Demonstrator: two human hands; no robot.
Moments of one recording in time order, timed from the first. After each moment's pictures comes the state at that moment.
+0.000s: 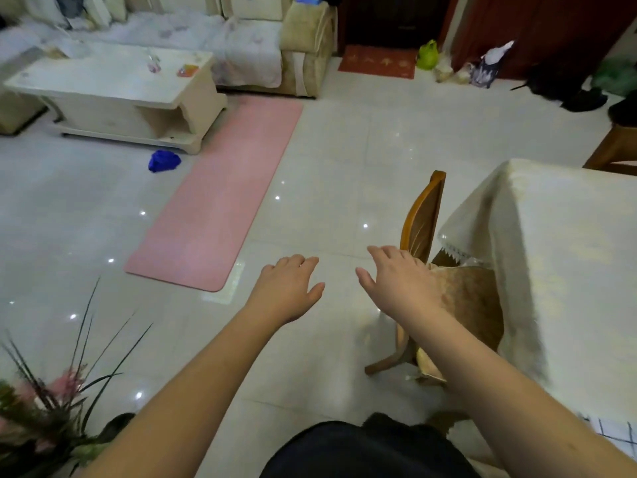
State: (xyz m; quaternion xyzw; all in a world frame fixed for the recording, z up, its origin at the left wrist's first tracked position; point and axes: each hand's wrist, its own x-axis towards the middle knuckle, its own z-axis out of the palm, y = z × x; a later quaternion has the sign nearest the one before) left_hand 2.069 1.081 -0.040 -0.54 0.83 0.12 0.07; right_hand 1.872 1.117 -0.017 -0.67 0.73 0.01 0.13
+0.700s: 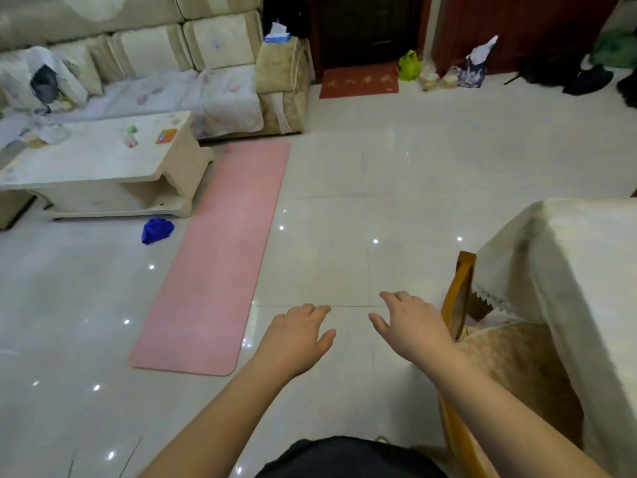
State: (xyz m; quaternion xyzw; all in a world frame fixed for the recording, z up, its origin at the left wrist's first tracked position) left_hand 2.016 0.853 -0.045 -0.49 0.85 0.15 0.14; right_hand 1.817 0.896 -0.055 -0.62 0.75 0.04 0.21
